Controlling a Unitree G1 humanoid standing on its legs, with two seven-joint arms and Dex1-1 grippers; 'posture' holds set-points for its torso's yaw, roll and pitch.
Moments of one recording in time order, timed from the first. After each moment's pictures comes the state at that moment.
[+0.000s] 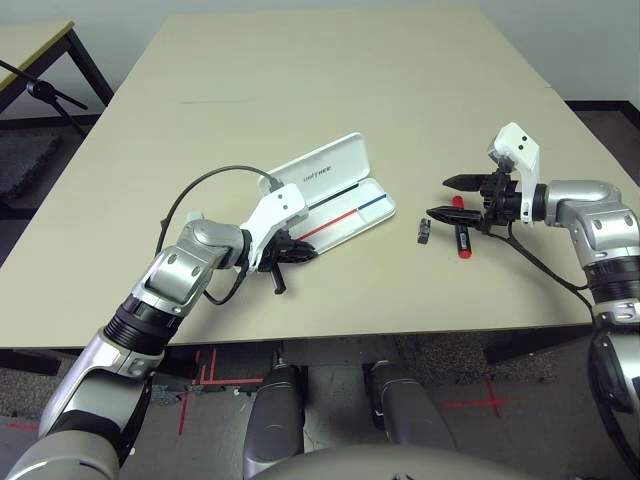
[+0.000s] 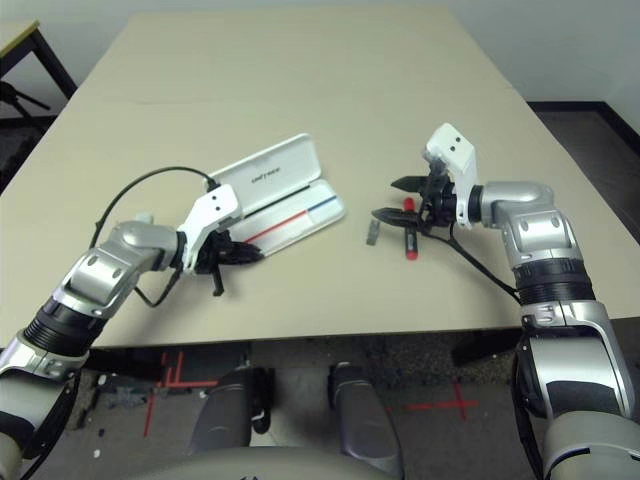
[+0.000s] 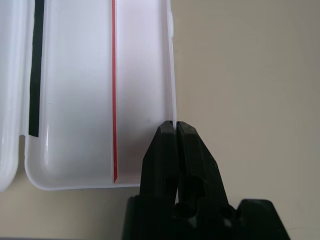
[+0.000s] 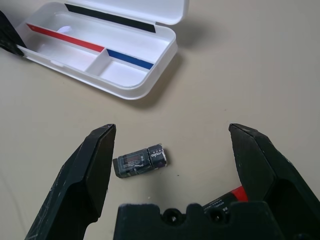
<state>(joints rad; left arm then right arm) -0.51 0.65 -0.37 -0.07 -0.16 0.62 -0.99 -0.65 -0.67 0.03 0.42 0.21 0.41 1.18</state>
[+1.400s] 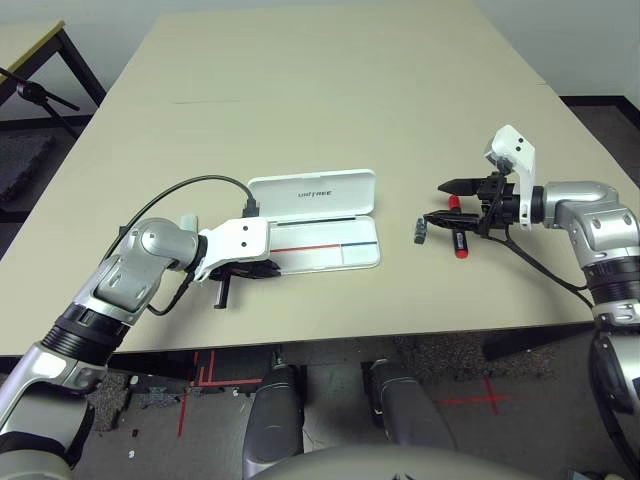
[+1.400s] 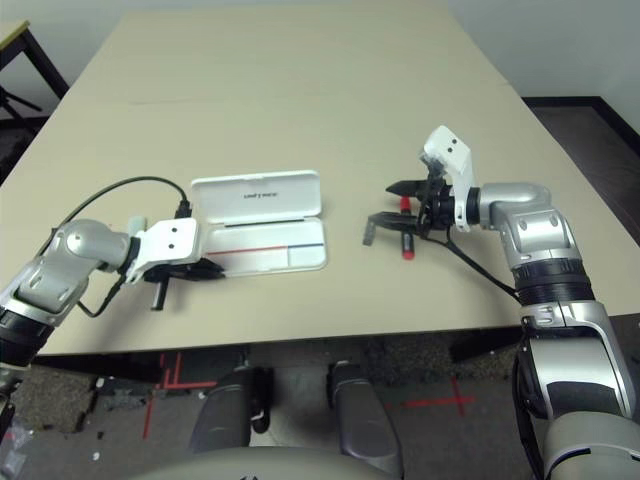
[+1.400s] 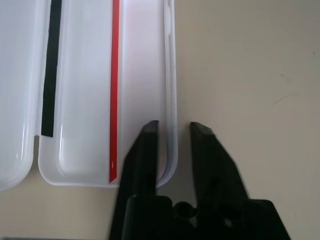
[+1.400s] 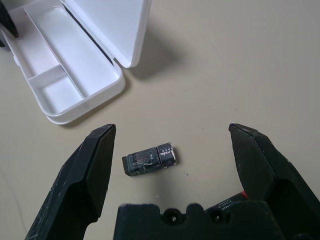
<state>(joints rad) -0.41 0.84 -0.31 0.01 -0.08 0.13 -1.23 -0.66 -0.67 0.05 0.41 0.22 0.42 1.21</state>
